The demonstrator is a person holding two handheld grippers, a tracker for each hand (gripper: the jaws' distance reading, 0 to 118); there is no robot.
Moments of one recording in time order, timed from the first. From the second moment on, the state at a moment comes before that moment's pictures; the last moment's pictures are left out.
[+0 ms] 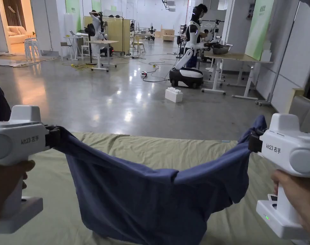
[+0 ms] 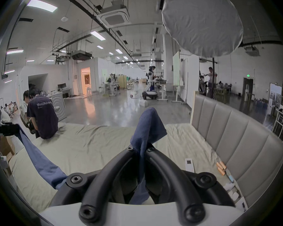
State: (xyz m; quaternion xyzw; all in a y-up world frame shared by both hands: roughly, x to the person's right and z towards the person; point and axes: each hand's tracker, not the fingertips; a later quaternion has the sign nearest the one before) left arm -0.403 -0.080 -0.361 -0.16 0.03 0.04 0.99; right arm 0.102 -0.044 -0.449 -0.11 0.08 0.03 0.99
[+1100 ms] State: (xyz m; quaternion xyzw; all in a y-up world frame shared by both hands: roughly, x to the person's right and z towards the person) left arm -0.416 -0.016 -0.477 -0.13 0.06 0.02 0.99; right arm 0.065 -0.014 -0.551 -0.07 0.03 0.06 1.00
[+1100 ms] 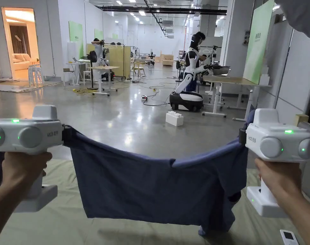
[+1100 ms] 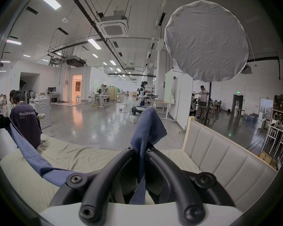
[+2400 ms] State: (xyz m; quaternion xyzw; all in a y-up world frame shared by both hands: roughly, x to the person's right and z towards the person) left arm -0.366 -0.332 -0.188 -0.44 0.05 0.05 0.90; right arm 0.108 -0.326 -0.270 -0.38 0.03 0.13 0.92
